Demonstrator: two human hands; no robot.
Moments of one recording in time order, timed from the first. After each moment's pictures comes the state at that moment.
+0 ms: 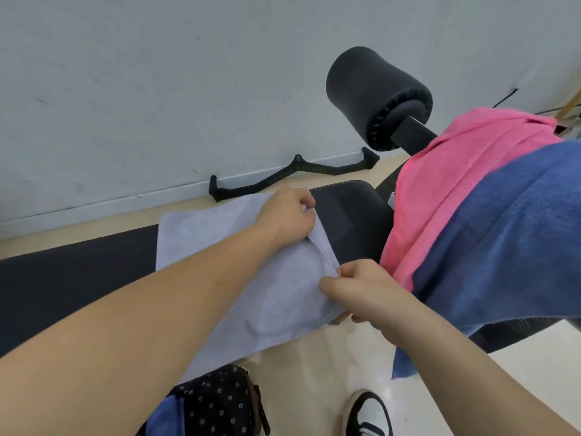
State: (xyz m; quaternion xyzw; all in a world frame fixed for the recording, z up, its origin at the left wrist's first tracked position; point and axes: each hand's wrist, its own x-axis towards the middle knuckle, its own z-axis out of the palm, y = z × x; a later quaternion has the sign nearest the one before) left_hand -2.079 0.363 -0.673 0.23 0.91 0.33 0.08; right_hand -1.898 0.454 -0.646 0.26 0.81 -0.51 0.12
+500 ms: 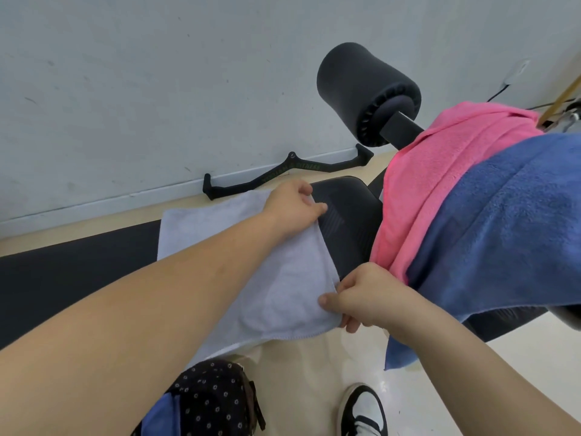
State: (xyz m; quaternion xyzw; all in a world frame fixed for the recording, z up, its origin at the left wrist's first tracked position) left_hand -2.067 0.384 -0.661 0.18 0.87 0.45 0.11; right_hand -1.884 0.470 -0.651 0.25 0.84 -0.45 0.19
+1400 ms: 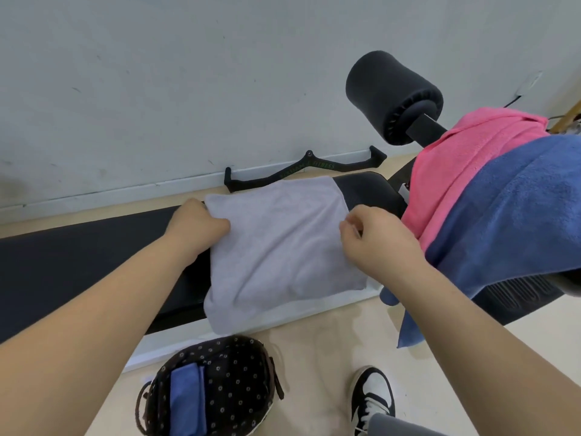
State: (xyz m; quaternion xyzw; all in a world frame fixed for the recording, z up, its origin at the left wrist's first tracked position) left_hand -2.055 0.173 -0.655 -0.04 0.90 0.42 0.10; right_hand -1.902 0.436 -0.626 0.17 0.96 -0.21 -0.09
